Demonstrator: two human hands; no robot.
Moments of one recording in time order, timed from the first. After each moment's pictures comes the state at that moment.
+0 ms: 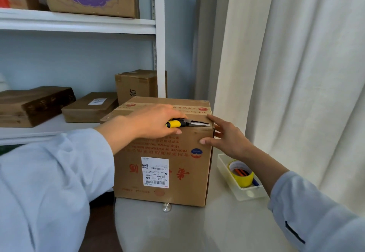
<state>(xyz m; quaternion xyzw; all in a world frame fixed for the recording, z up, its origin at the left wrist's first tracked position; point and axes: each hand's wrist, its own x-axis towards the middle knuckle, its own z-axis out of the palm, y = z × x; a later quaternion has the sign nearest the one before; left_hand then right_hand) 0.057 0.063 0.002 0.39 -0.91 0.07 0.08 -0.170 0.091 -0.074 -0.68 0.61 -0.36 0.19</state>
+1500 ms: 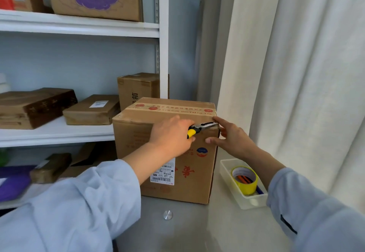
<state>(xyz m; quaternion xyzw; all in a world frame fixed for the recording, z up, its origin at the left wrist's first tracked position) 0.019 0.075 -0.033 0.49 -0.84 0.08 0.20 -0.172 0.079 -0.062 -0.67 0.67 -0.30 0.10</state>
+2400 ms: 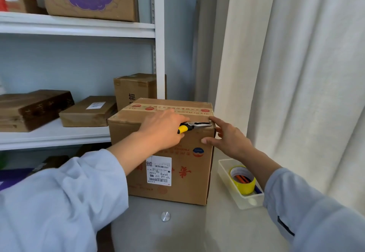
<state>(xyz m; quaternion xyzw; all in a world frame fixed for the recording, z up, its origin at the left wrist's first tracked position) 0.028 0.071 -0.014 0.48 -0.85 0.13 0.15 -0.170 0.080 -0.062 -0.67 0.68 -0.28 0.09</state>
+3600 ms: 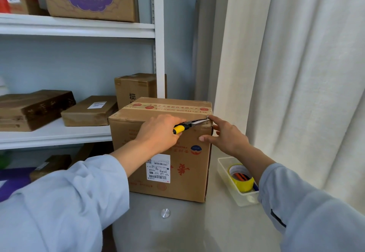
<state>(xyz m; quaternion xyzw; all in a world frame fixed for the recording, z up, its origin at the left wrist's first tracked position) 0.034 0.069 -0.034 0.49 -0.84 0.05 0.23 -0.165 0.084 -0.058 -0.66 0.70 -0.27 0.08</state>
